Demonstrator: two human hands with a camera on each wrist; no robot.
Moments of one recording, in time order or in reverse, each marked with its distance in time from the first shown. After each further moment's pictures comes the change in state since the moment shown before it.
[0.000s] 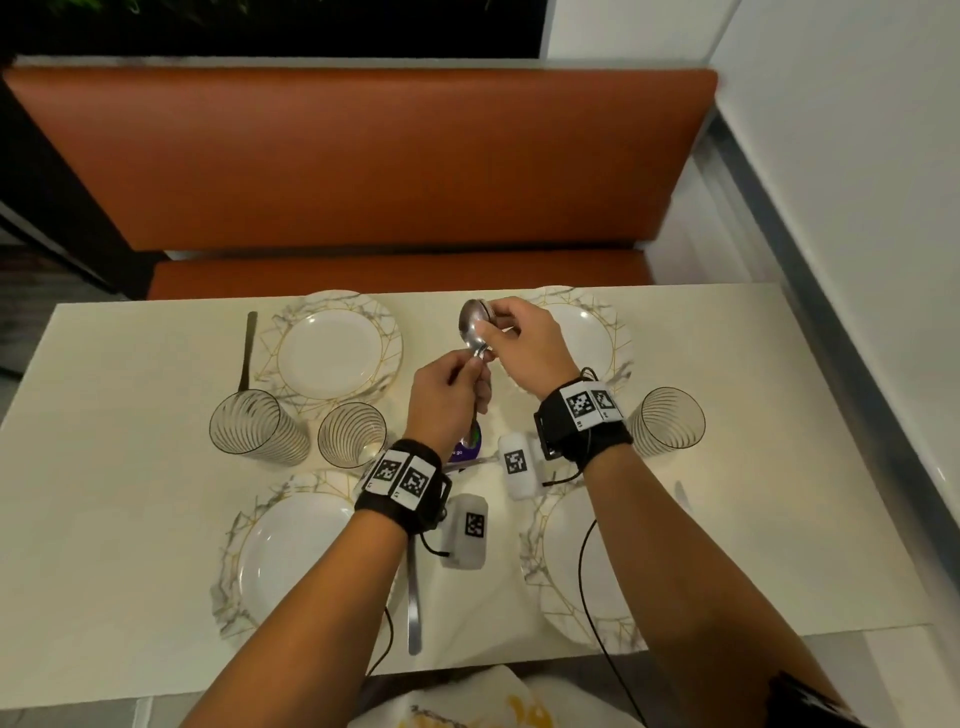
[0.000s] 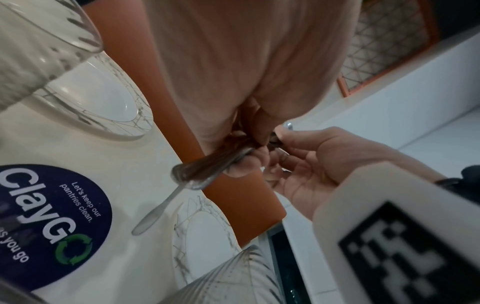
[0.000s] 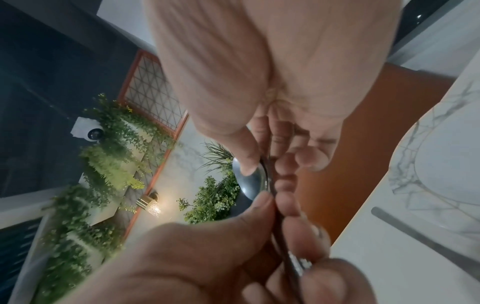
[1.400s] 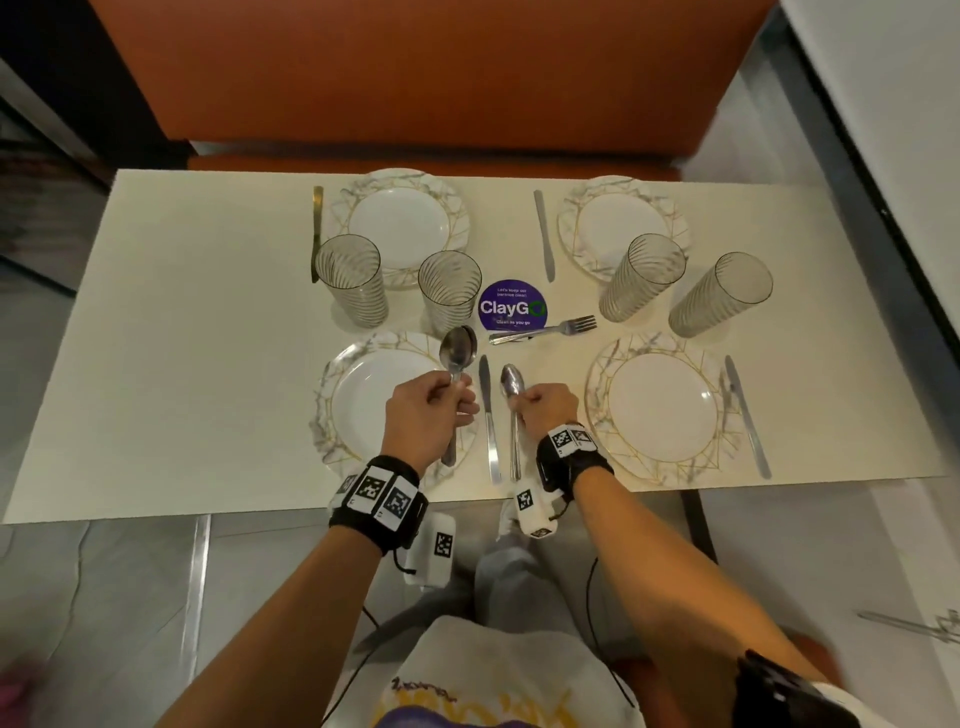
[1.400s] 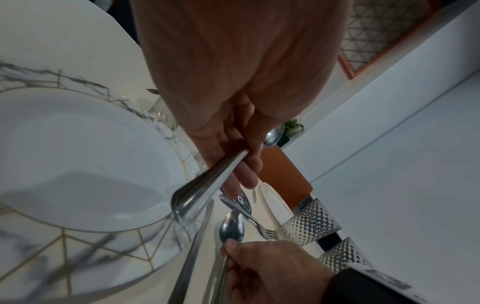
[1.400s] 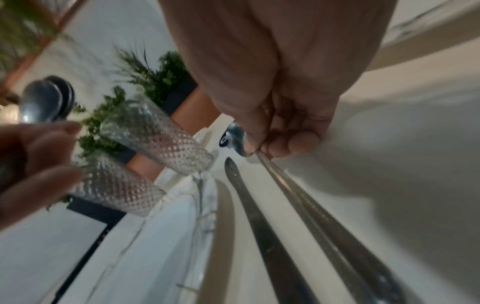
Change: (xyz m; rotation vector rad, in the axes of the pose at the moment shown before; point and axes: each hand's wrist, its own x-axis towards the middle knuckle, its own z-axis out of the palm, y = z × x) left_hand -0.166 -0.121 -0.143 -0.035 0.069 -0.212; right_hand -0.205 0.123 0.152 -0.263 0.054 0.478
